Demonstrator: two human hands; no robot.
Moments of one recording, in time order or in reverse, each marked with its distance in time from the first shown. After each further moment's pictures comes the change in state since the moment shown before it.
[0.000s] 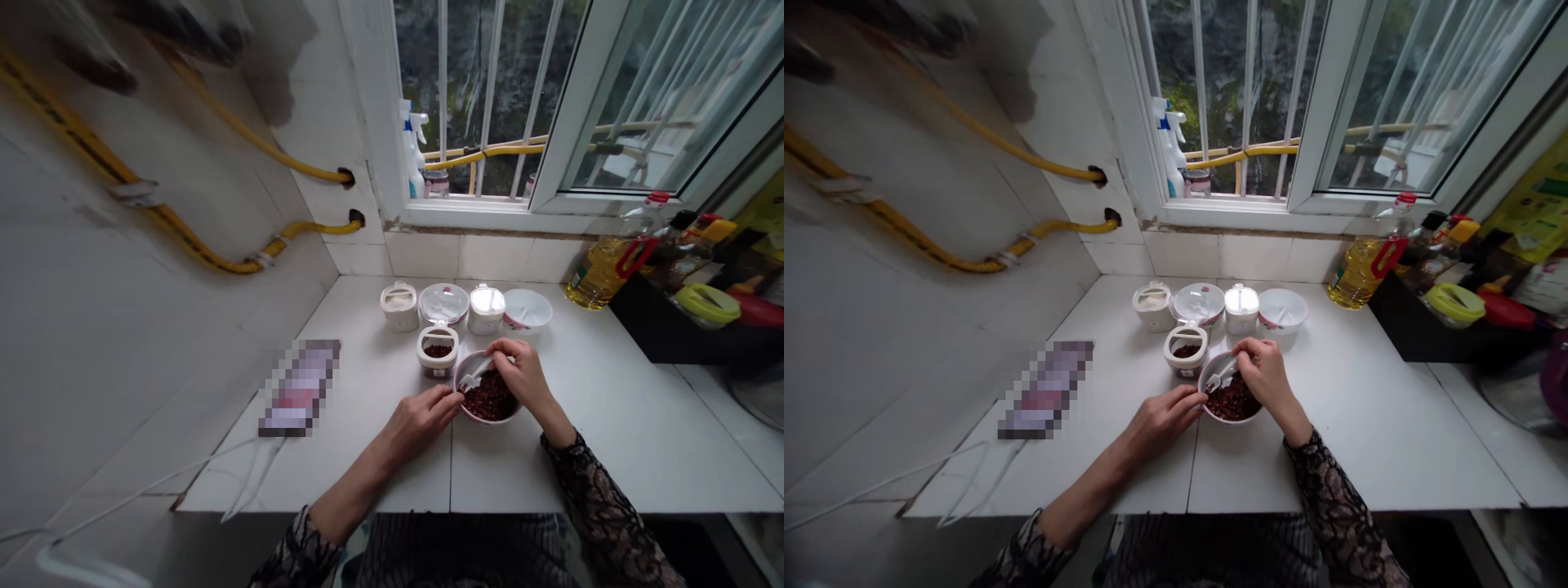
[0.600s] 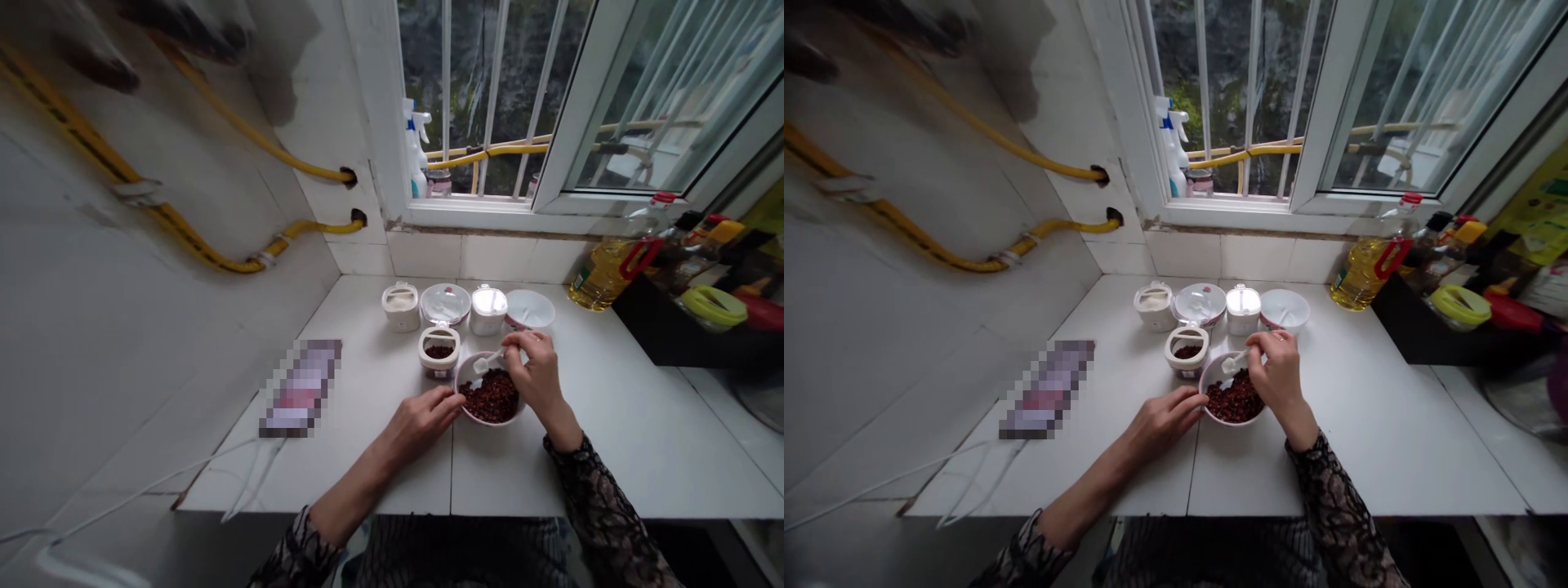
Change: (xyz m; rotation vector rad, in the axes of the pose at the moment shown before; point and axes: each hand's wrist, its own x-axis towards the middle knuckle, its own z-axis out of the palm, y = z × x) left_hand 0.001 0.002 0.000 0.000 0.010 -0.009; right_hand -0.001 0.000 -0.009 -0.328 0.272 -0.359
